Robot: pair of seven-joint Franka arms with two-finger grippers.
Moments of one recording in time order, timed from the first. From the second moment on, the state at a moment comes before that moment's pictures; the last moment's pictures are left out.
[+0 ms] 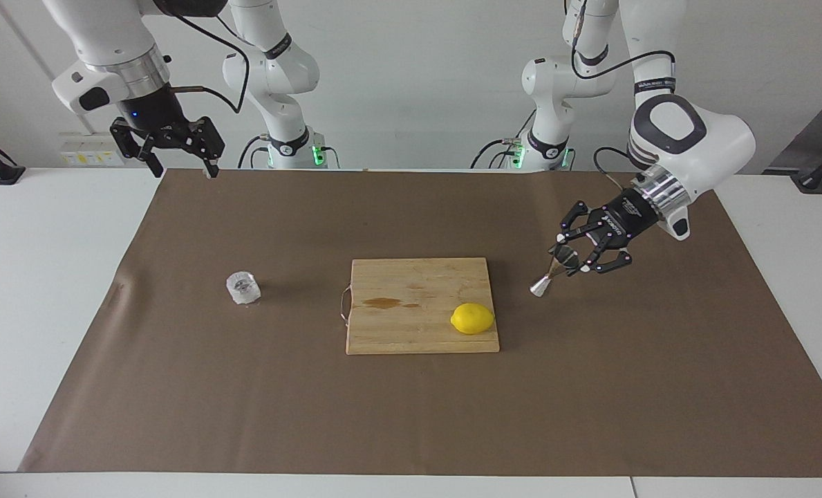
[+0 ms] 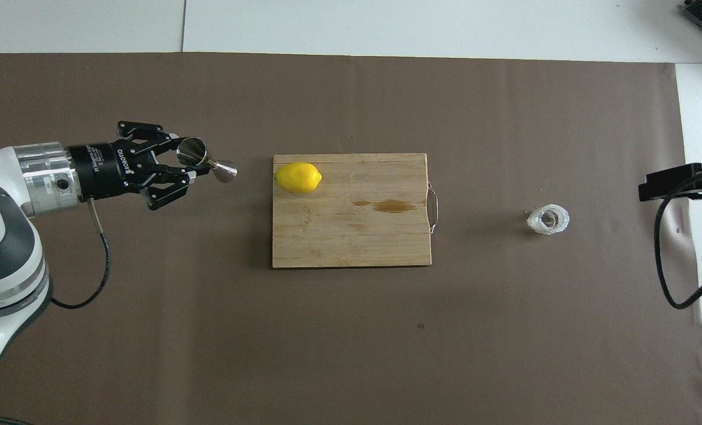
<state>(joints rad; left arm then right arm) -0.10 0.01 -0.06 -2.04 -1.14 2.23 -1.56 -0.01 -0.04 -0.01 -1.55 0.01 1.54 0.01</state>
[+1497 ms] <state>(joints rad) -0.74 0.28 -0.06 -2.01 -1.14 3.05 -1.95 -0.01 -0.04 -0.01 -1.55 0.01 1.54 0.01</state>
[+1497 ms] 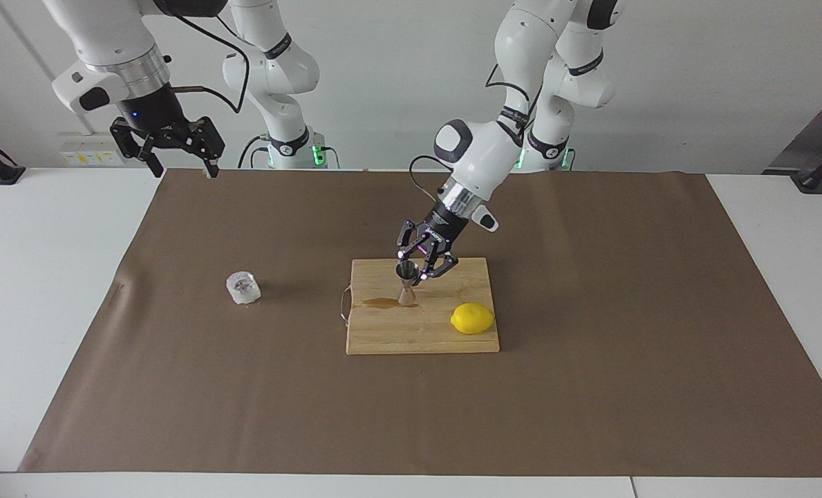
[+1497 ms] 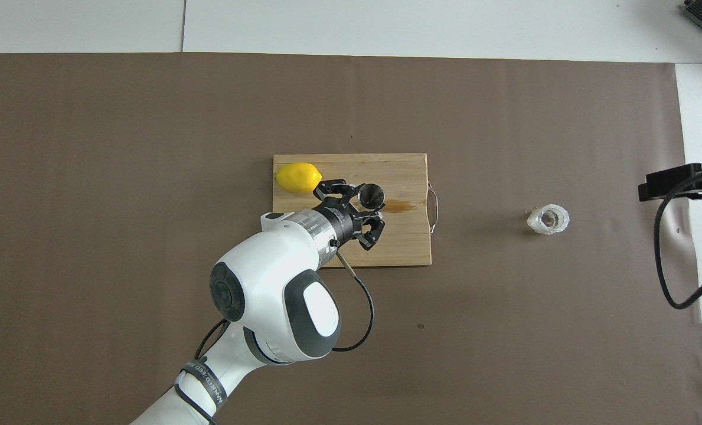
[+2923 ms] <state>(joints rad) -0.56 0.14 -0.05 -1.96 -0.90 2.71 -1.80 0.00 -0.05 -0.01 -1.68 0.01 1.67 -0.27</state>
